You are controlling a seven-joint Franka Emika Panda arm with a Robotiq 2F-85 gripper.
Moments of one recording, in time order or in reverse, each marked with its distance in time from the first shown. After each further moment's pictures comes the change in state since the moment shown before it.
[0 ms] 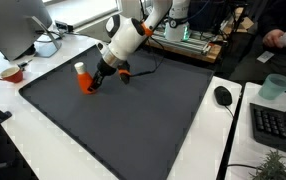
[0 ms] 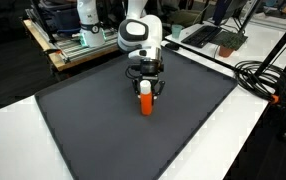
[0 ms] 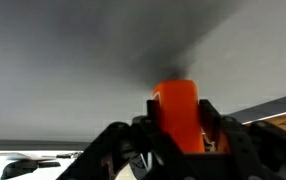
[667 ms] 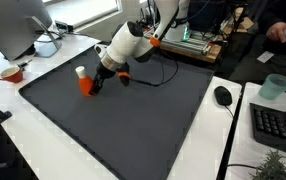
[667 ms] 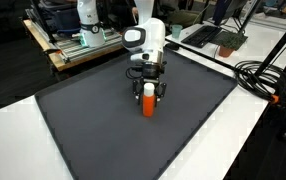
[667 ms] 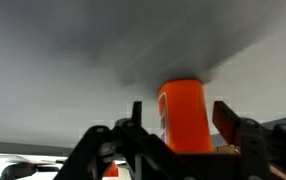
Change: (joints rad) arm -0.027 0.013 0.119 -0.006 0.552 -0.069 -0.571
